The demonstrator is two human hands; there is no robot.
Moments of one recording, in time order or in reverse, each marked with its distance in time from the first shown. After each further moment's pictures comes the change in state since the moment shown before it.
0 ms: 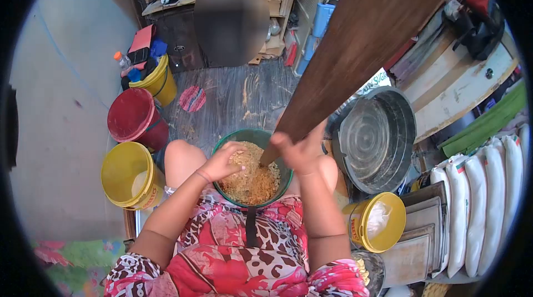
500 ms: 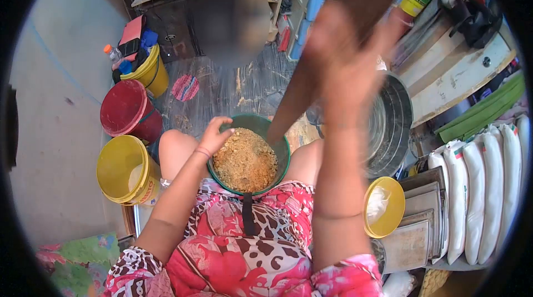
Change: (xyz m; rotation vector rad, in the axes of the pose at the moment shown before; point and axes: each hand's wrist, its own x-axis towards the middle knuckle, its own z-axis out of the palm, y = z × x) left_hand 0.018 -0.053 0.012 -0.046 0.303 -0.338; right_hand 0.094 -0.095 0.001 -0.602 0.201 -0.093
